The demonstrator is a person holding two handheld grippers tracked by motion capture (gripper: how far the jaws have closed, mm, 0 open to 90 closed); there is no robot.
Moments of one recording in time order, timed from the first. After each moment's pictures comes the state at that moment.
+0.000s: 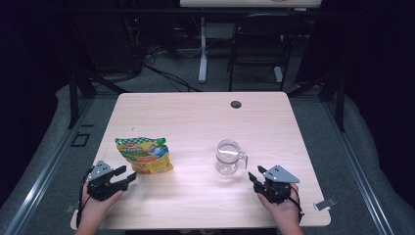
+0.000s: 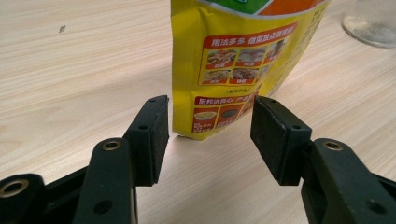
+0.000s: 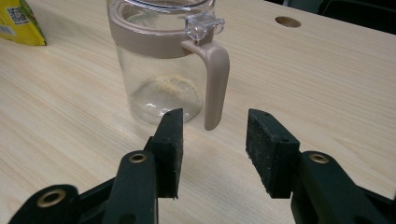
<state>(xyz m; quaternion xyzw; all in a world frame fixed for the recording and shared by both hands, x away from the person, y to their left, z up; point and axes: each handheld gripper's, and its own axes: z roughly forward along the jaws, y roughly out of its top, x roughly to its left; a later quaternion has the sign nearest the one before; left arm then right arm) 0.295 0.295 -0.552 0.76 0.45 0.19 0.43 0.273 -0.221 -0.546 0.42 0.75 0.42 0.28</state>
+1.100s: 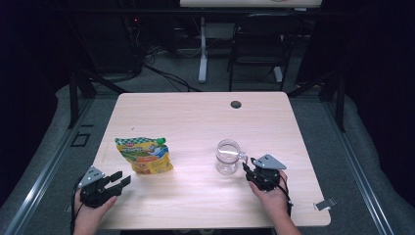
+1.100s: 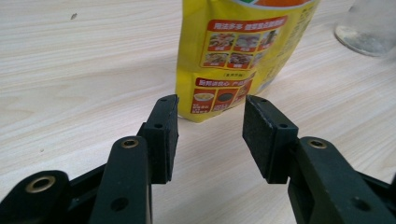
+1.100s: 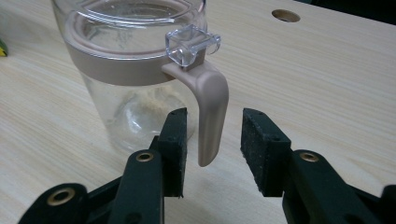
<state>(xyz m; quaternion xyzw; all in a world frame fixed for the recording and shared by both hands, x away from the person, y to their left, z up) 0.274 0.304 -0.551 0.74 0.47 0.19 0.44 0.311 -0.200 -0.550 0.45 0.75 0.39 0.29</state>
